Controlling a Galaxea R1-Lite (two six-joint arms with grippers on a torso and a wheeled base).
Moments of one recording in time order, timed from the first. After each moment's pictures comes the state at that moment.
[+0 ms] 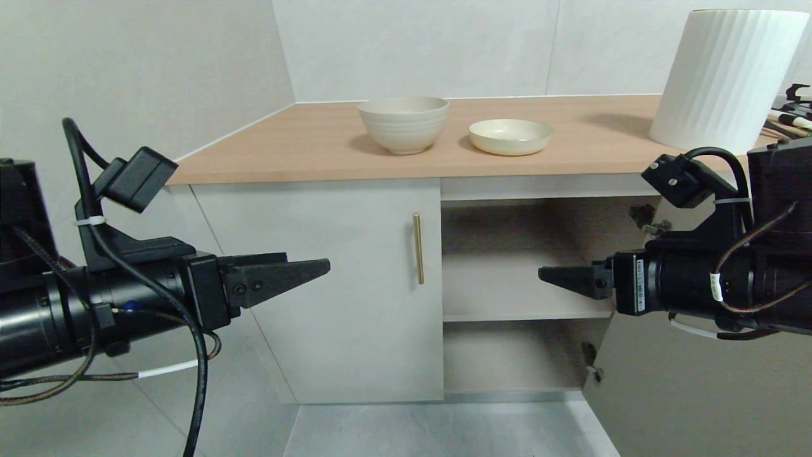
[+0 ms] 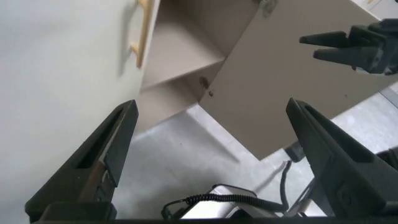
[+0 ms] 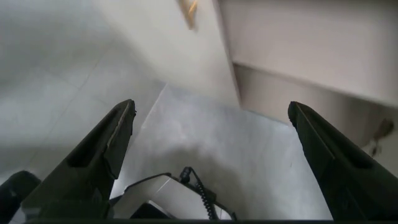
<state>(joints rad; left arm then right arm) -0.30 1.32 -0.73 -0.35 -0.49 -0.26 0.58 1.44 -0.92 -0.13 0.04 0.24</state>
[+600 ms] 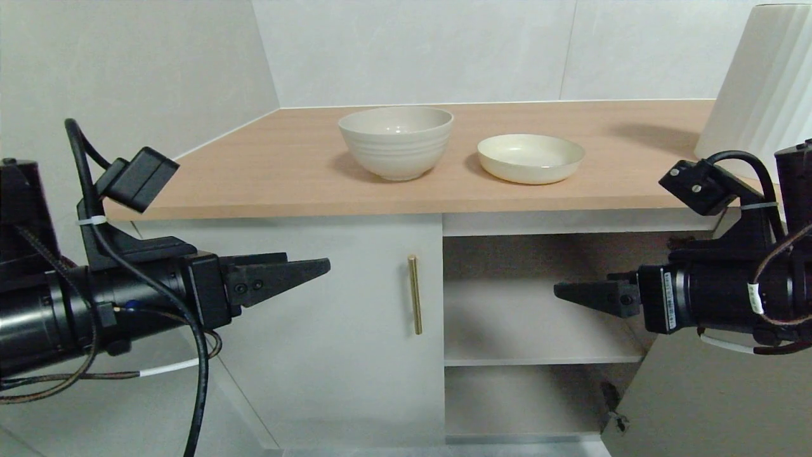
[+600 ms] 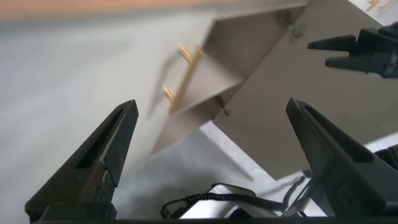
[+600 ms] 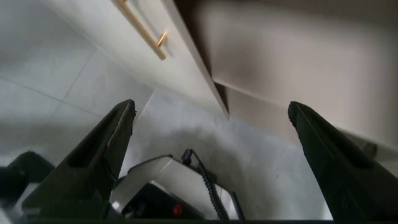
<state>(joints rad) -0.30 1.32 -0.73 -0.35 -0.49 -0.26 0.58 1.38 -0.93 0.00 0.07 0.22</state>
